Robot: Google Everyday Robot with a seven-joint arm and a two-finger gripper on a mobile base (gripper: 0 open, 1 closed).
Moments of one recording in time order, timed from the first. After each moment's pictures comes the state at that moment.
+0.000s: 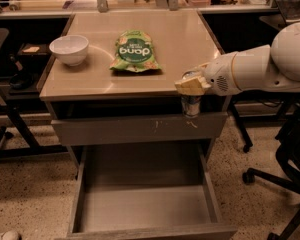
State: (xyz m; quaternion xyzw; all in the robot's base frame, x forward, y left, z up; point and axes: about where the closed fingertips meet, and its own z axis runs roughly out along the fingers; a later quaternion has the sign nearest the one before) arm 0.580 -0.098 0.874 -0.40 0.78 0.21 0.42
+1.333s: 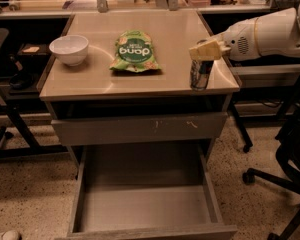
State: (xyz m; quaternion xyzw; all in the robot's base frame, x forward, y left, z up) arm 0.634 -0.138 0.934 -0.37 0.77 0.27 0.44
